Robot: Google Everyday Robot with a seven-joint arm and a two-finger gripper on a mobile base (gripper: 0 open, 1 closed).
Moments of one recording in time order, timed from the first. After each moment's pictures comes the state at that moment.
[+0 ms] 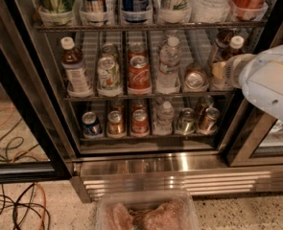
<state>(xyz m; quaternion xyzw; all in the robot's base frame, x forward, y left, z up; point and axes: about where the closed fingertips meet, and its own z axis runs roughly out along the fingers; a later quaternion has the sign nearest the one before) 0.662 -0.275 0.873 -0.02 0.86 -0.04 0.51</state>
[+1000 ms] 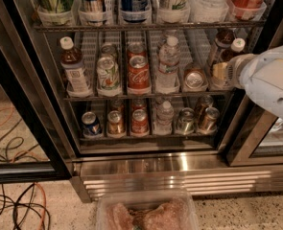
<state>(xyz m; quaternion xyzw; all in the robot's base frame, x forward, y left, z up) 0.652 -0.274 0.877 -0.02 0.86 -0.04 0.51</state>
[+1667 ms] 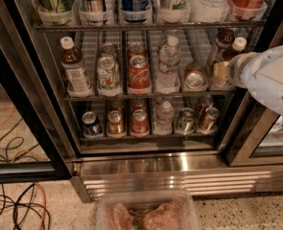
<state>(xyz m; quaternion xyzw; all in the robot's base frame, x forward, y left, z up) 0.649 -0.272 0.881 -0.03 0.86 -0.04 0.50</state>
